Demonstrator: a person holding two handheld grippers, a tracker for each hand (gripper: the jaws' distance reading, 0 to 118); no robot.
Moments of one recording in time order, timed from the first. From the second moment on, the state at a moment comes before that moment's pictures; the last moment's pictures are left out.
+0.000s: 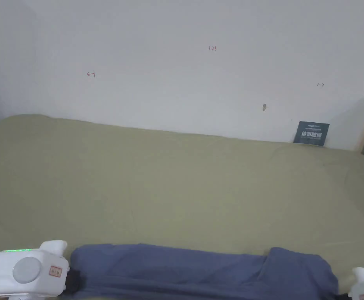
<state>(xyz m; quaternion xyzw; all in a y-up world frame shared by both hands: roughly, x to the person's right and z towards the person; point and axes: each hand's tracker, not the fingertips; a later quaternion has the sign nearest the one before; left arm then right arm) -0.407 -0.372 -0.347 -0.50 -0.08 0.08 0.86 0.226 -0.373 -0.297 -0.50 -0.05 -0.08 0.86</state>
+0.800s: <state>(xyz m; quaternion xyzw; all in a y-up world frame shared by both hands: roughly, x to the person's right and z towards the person) -0.345 -0.343 -0.308 -0.43 -0.11 0.06 0.89 0.100 -0.332 -0.279 -0.46 -0.01 -0.02 0.89</state>
